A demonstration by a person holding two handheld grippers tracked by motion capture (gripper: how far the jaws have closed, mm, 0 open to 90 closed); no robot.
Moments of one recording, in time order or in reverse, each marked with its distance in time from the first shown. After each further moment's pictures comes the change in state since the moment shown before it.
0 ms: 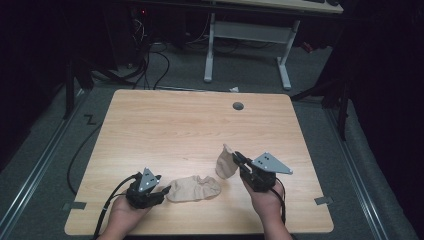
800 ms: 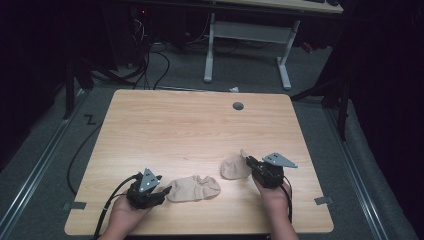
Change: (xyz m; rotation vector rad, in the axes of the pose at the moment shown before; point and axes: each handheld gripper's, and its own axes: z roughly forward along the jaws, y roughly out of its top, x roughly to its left) left arm -0.002 0.001 0.001 -0.001 -0.004 0.000; right arm -0.054 -0.050 0.019 0.172 -0.088 0.139
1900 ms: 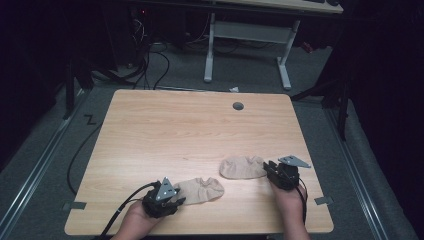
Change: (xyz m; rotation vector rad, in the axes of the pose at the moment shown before) left arm -0.040 0.003 0.019 0.051 -0.173 0.086; right arm -0.050 -0.023 -0.008 0.125 -0.148 0.057
